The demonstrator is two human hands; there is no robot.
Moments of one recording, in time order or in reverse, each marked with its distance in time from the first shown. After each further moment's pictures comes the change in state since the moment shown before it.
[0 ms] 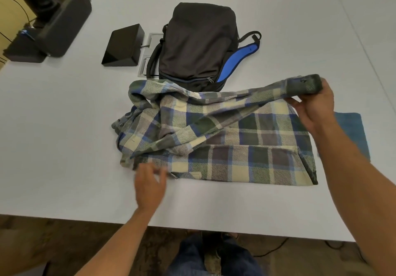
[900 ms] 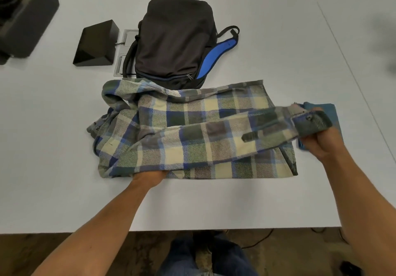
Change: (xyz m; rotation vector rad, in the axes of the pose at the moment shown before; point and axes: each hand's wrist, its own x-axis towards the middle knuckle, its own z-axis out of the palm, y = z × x) left_hand 0.055 -0.004 0.076 0.312 -1.028 -0.250; right_hand -0.024 0.021 -0.127 0.027 -0.070 0.252
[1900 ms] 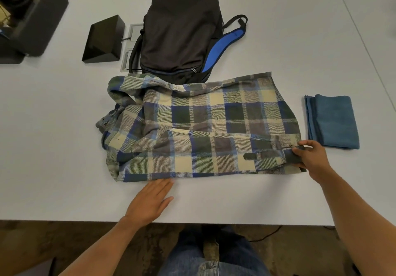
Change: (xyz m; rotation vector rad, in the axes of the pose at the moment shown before) left_hand -0.088 -0.056 0.056 0.400 0.494 0.650; right_hand -0.014 0.086 -0.041 -0.549 0.381 0.293
